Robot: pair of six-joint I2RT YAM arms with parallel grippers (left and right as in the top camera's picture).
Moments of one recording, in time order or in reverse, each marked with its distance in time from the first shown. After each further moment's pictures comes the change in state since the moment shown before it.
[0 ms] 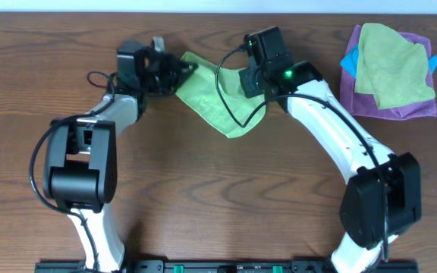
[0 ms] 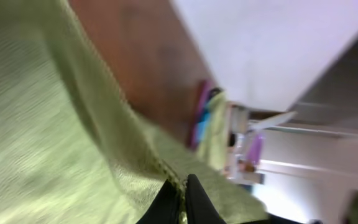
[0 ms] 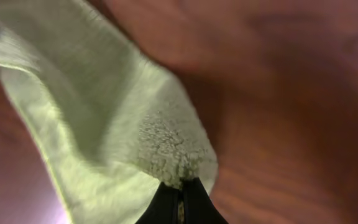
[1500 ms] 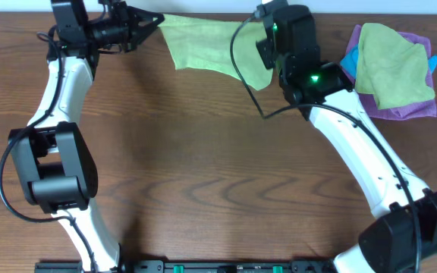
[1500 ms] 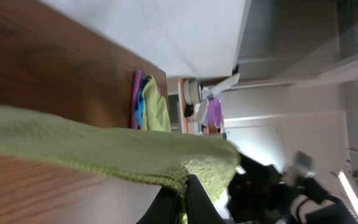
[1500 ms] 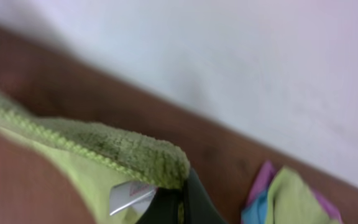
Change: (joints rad) left arm 0.200 0.001 0.433 -0.364 0.384 0.122; right arm -0.021 -0.169 -0.001 0.285 0.204 -0.306
